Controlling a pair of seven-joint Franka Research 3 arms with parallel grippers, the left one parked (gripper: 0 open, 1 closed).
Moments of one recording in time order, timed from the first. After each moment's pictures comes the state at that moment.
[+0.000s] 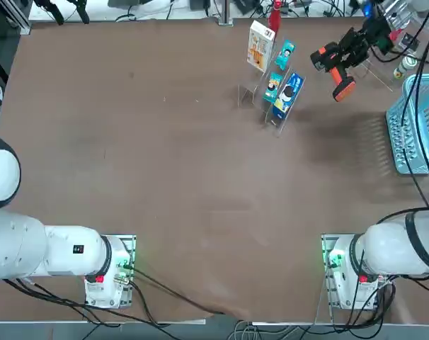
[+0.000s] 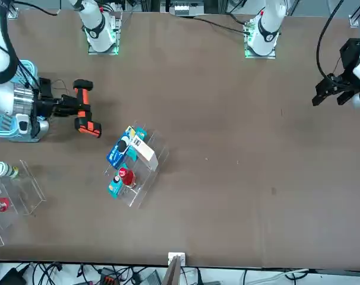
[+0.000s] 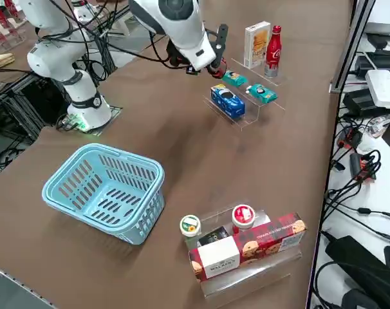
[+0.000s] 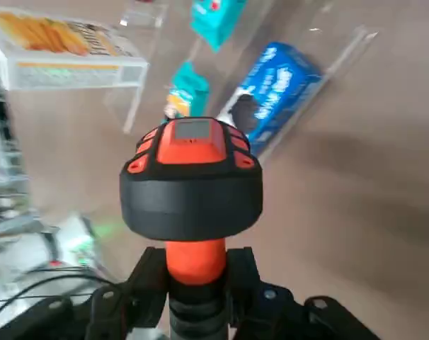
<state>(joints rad) -0.02 0.12 -0.10 -1.90 0.61 1.65 -0.39</state>
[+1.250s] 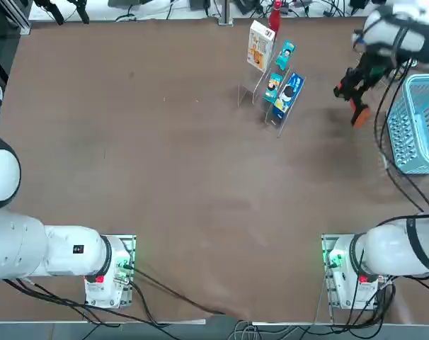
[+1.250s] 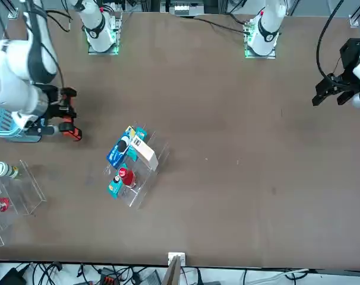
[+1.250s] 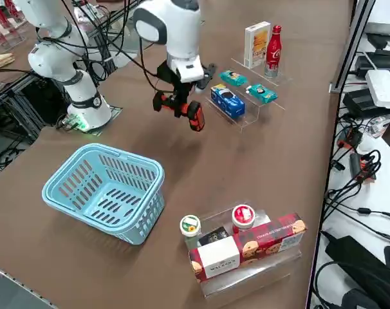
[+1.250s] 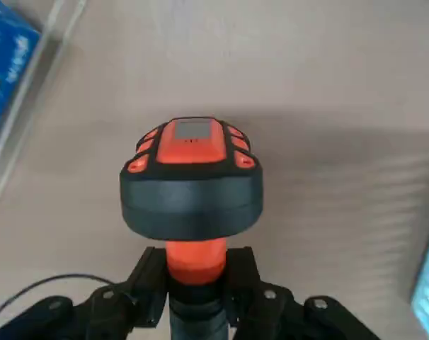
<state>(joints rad) 0.06 0.06 -0.09 -2.22 0.02 2.09 -0.06</state>
